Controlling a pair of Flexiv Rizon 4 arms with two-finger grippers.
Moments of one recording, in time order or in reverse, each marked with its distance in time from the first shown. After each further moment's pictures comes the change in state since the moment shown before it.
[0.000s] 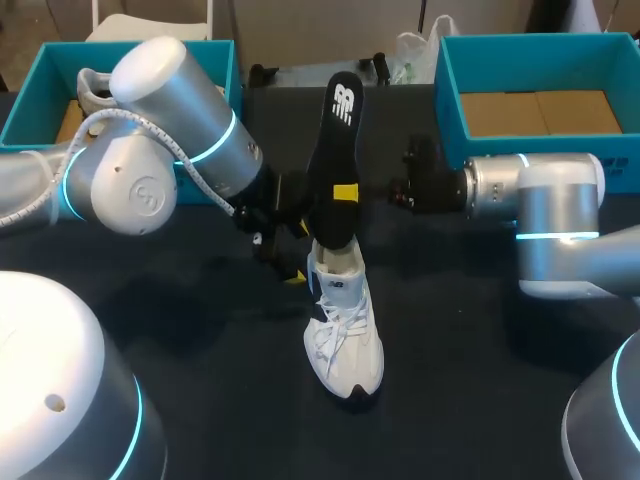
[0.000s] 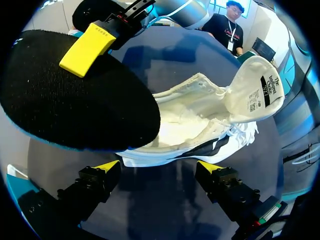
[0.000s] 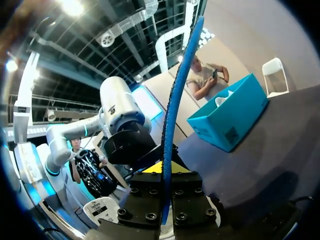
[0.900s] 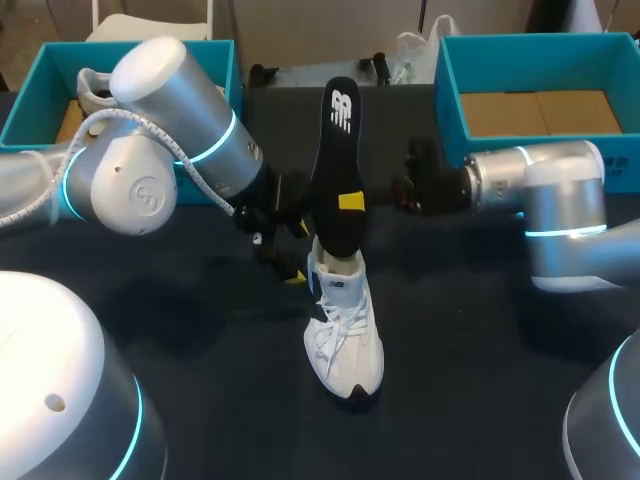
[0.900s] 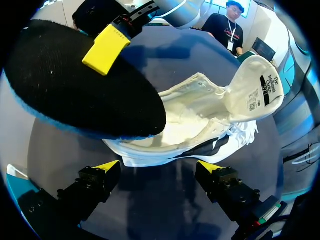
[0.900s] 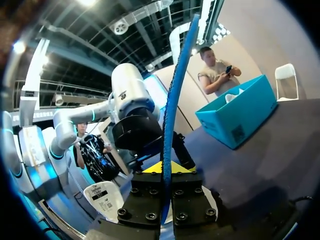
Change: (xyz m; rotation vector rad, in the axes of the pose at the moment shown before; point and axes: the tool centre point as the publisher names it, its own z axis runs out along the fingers) left arm 0.000 0.000 0.000 0.000 0.000 0.000; right arm 0.002 -0.013 -0.007 0.073 0.066 -0.081
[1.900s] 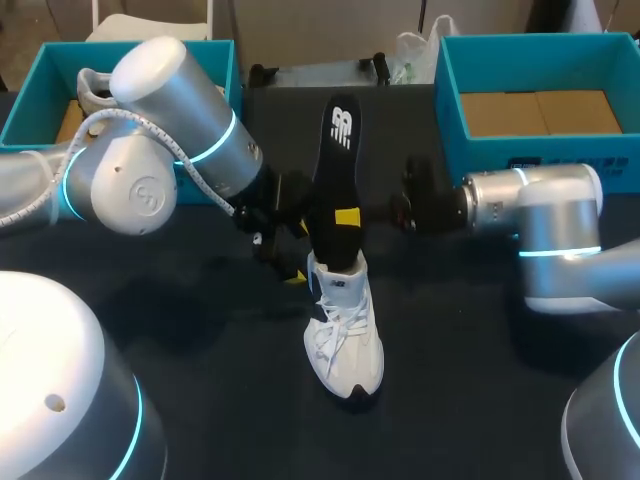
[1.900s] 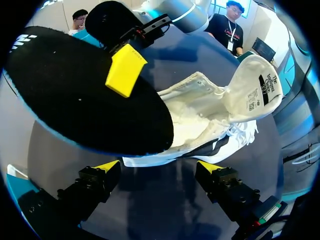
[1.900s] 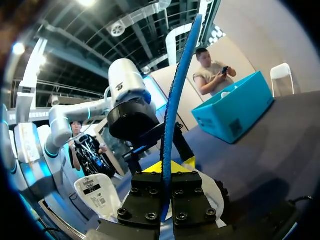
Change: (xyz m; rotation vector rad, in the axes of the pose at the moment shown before) left arm 0.000 0.000 0.000 0.000 0.000 0.000; right arm 0.001 -0.026 0.007 -0.022 -0.043 -0.002
